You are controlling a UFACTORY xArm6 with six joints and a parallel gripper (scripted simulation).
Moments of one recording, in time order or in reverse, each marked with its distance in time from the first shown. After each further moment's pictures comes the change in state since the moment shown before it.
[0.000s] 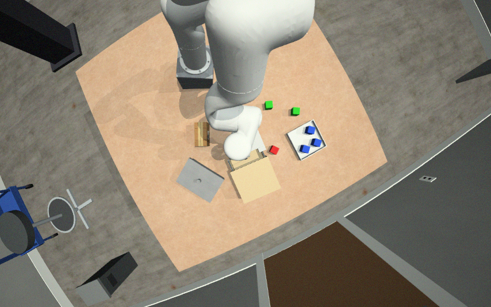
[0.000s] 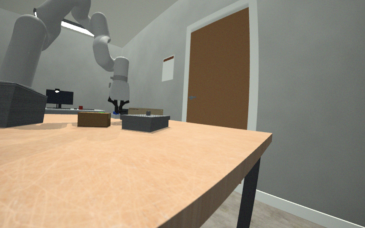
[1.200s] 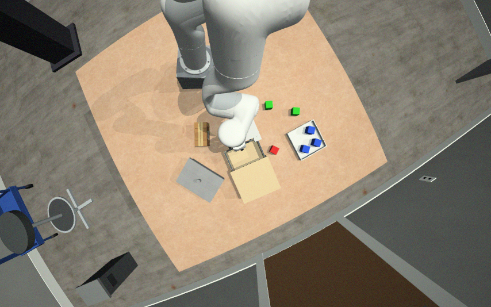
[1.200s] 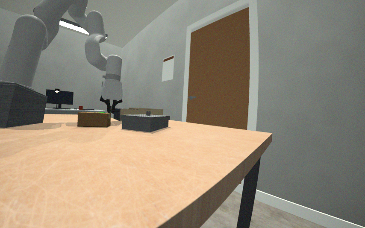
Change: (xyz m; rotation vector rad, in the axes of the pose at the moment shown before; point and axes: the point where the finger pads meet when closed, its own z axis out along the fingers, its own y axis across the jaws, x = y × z) arm 0.000 -0.039 0.000 0.001 -0.001 0.000
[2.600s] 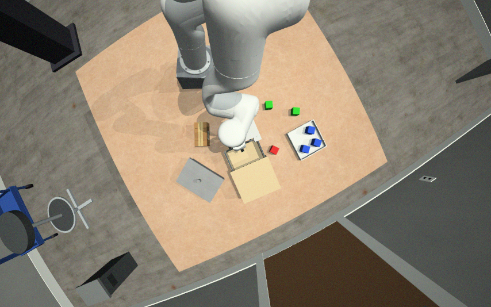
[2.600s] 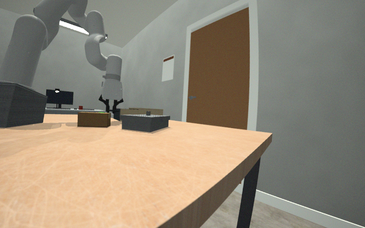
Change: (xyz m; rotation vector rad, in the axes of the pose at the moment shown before) arm 0.000 0.000 0.000 0.000 0.000 0.000
